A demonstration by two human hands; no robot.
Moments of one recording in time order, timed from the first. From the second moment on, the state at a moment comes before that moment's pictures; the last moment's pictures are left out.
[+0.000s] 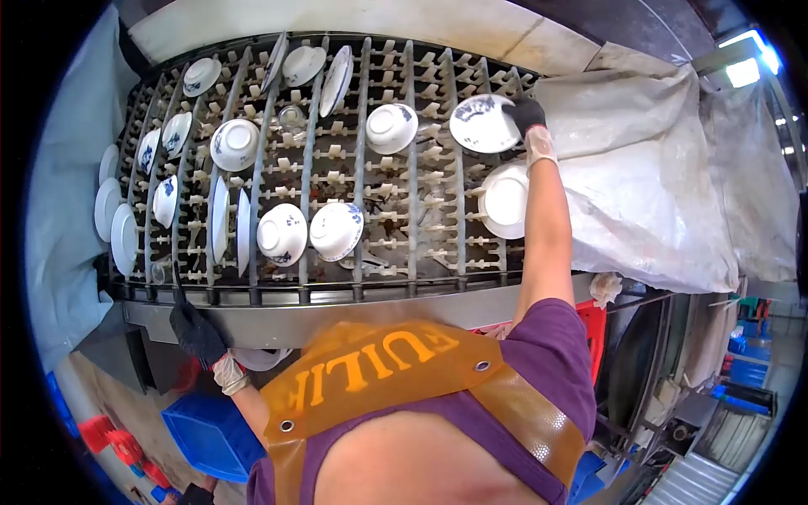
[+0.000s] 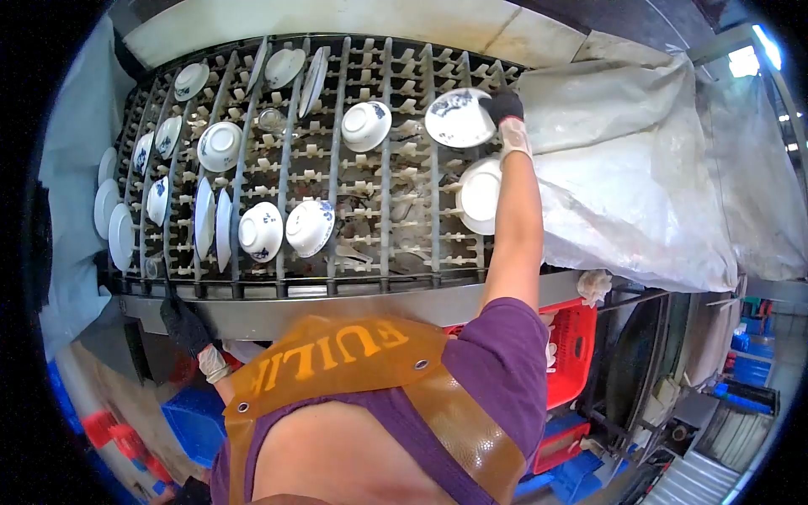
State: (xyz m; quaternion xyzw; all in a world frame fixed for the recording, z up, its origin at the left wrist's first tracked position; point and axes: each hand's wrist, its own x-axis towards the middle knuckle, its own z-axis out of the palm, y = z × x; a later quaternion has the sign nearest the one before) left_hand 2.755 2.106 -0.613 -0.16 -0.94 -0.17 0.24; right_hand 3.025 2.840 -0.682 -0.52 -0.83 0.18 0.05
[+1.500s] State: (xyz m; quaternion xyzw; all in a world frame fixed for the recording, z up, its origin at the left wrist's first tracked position) left_hand 2.815 2.151 -0.627 -0.16 -0.94 -0.18 0.23; right_hand 3.135 2.673 -0.571 -0.36 -0.89 0.20 0.18
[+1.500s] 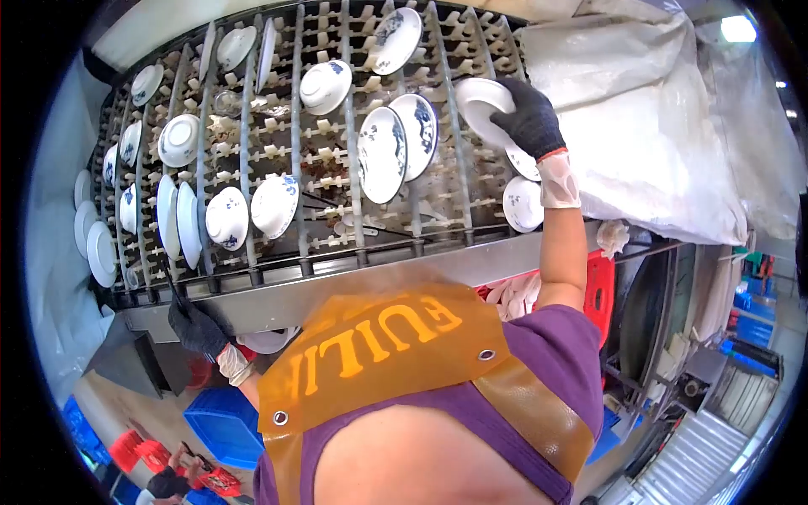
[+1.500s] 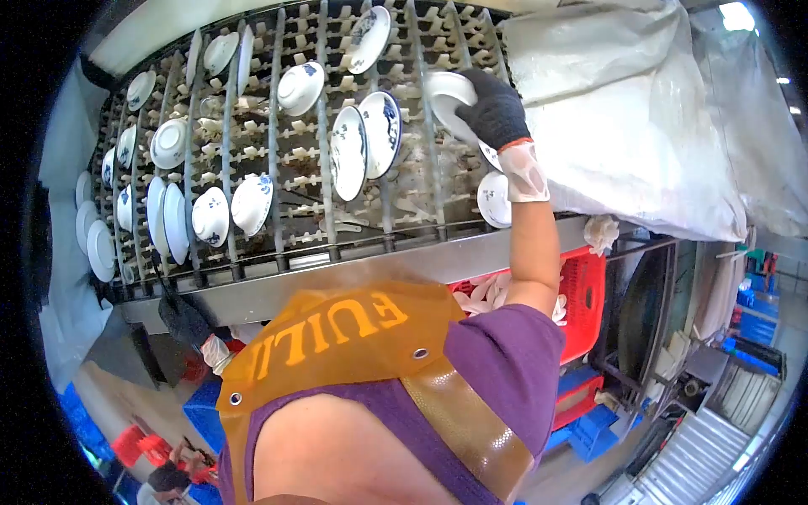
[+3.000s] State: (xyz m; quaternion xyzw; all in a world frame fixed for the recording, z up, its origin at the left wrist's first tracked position) left_hand 2.873 2.178 -0.653 -0.19 -0.93 -0.17 0.27; right_hand 3.236 2.747 -0.646 -0.40 -0.86 0.30 -0.07
